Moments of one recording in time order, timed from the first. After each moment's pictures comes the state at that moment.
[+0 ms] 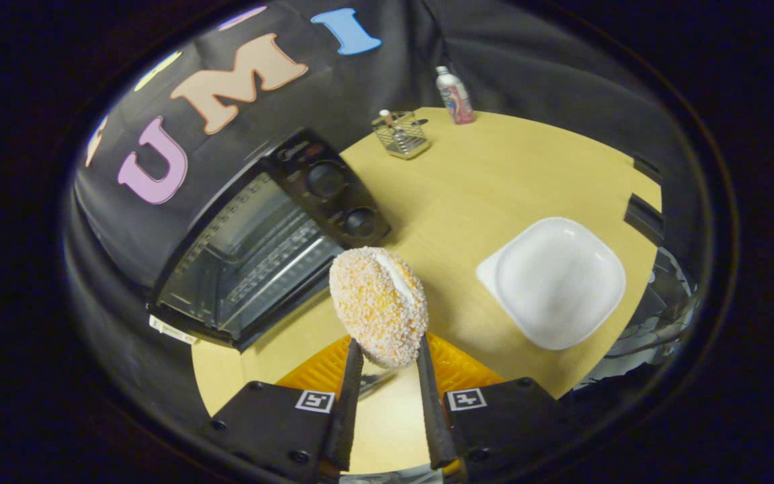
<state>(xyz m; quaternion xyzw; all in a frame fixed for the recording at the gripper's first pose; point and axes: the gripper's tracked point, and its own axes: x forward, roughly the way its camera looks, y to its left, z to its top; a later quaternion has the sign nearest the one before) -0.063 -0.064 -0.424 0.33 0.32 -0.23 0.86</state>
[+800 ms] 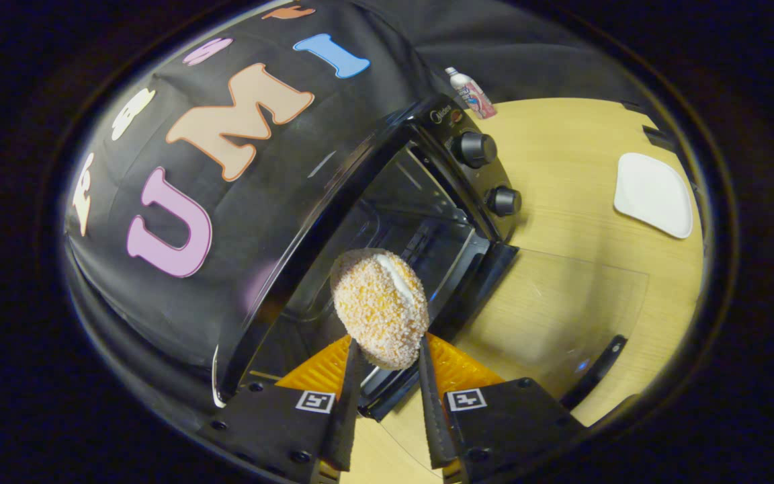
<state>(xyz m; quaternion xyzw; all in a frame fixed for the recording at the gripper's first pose) 0.088 0.033 -0.394 0.45 0.19 -0.27 0.83</state>
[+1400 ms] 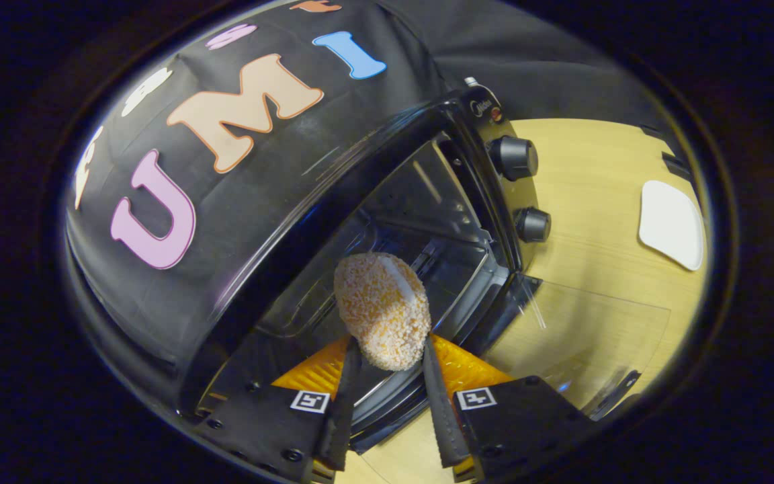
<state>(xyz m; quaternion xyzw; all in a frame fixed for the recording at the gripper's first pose) 0.117 0.004 -0.411 0.38 0.19 -0.29 0.85</state>
